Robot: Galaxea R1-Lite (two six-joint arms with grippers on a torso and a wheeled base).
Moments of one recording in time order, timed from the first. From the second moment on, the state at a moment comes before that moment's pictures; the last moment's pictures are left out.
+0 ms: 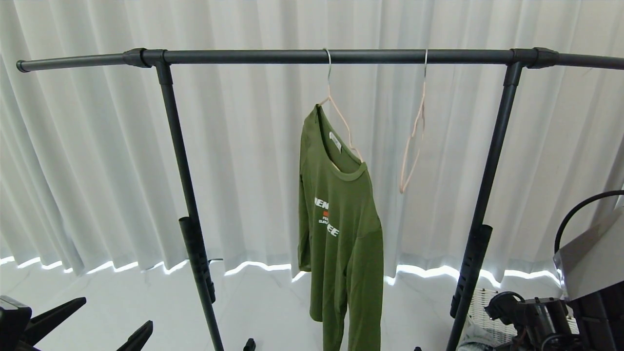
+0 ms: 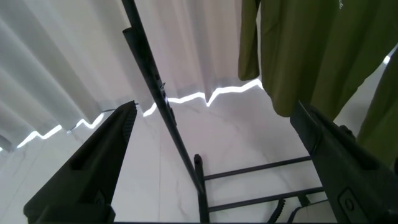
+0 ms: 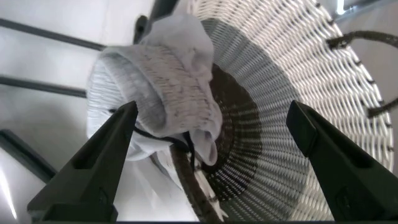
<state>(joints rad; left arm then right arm) -0.14 0.81 -0.03 -0.50 -0.05 0.19 0.23 2.35 -0.01 -1.45 -0.30 -0.13</state>
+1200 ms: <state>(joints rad) -0.14 0.81 -0.03 -0.50 -0.05 0.19 0.19 2.39 -0.02 -1.51 -0.29 -0.14</state>
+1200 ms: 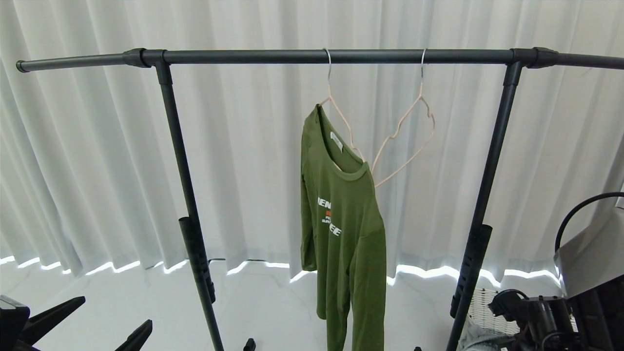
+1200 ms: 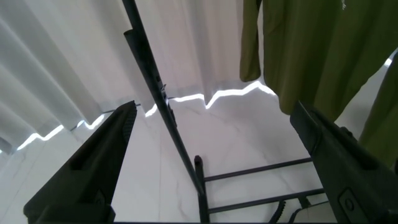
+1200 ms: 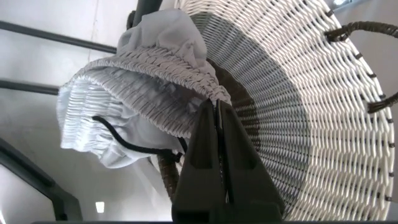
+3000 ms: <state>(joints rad) -0.14 0.81 -0.04 -0.50 -0.05 0.19 0.28 1.58 -0.40 -0.58 -0.27 -0.25</state>
